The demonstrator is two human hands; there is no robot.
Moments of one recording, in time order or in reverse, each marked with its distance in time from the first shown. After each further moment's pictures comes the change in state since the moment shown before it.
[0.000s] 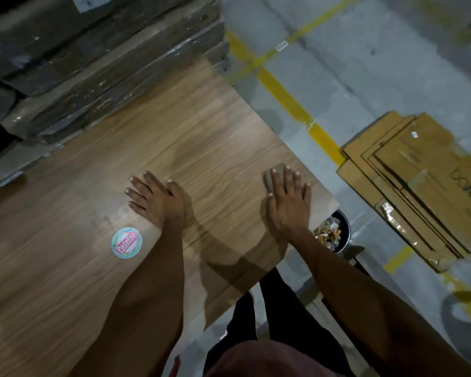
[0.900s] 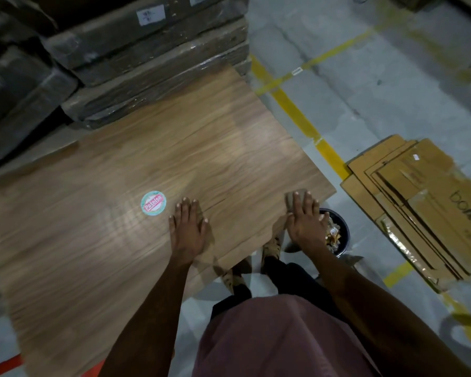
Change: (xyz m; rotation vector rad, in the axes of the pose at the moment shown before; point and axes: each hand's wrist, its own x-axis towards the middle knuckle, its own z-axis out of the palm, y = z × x) left_hand -0.138 -0.111 -0.035 0.106 -0.293 0.435; right_hand -0.109 0.034 -0.017 -0.070 -0.224 0.082
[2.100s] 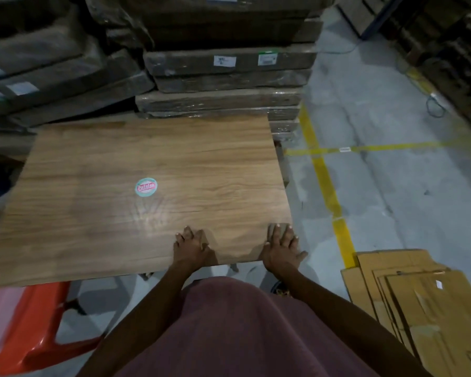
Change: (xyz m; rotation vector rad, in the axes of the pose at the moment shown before) left_hand -0.044 0.161 0.030 -0.170 -0.105 -0.413; right_hand 0.069 0.047 -0.066 -0.167 -0.262 -0.228
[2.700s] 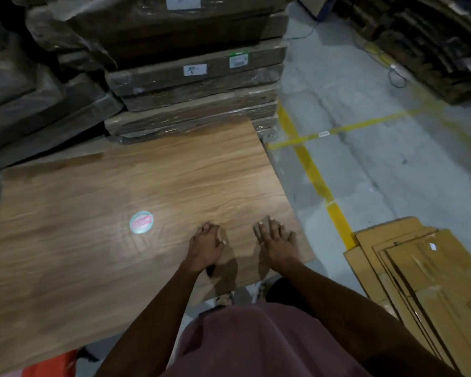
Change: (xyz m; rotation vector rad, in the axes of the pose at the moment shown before) left_hand 0.072 0.021 -0.065 0.011 -0.064 0.333; right_hand 0.039 -0.048 -0.013 -0.193 0.065 -0.192
